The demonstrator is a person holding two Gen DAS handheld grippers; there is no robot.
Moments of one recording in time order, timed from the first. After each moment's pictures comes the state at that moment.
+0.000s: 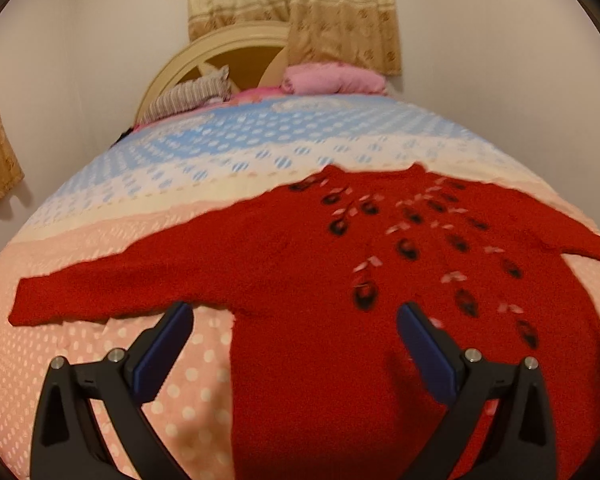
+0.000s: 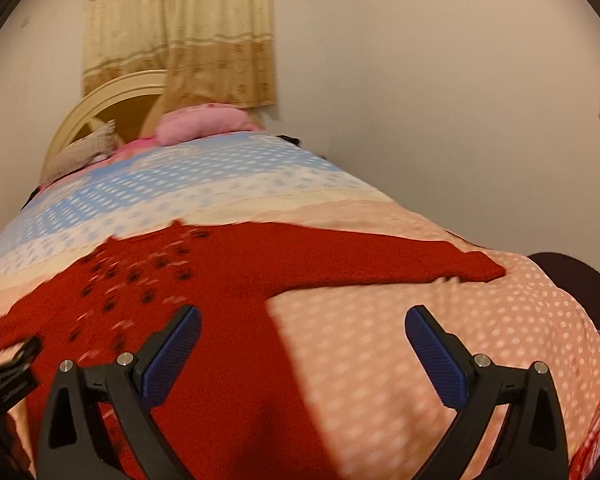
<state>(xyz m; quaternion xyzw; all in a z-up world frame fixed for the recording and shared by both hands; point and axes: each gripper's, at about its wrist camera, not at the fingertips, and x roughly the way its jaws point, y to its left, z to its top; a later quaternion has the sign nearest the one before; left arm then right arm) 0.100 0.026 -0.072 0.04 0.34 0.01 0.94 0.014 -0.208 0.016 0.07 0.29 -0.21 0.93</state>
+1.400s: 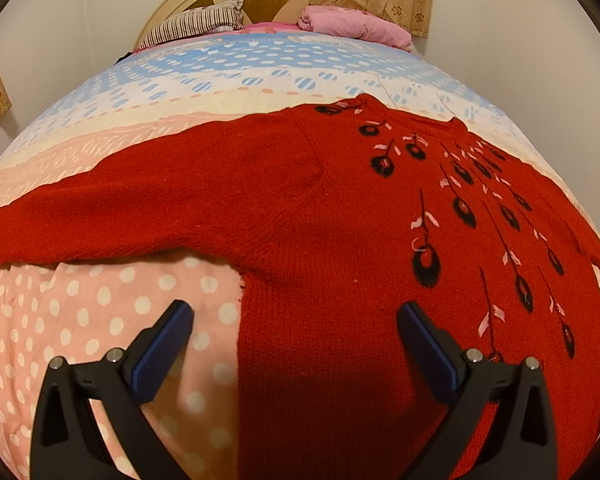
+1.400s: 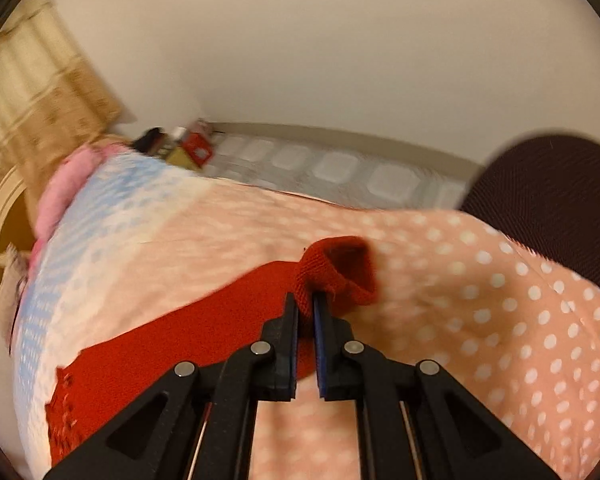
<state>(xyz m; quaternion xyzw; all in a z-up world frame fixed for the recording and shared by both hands) 0.136 0.050 -0.116 -0.04 0.44 0.00 0.90 0.060 -0.507 -0.020 0.32 0.34 -0.32 0.82</state>
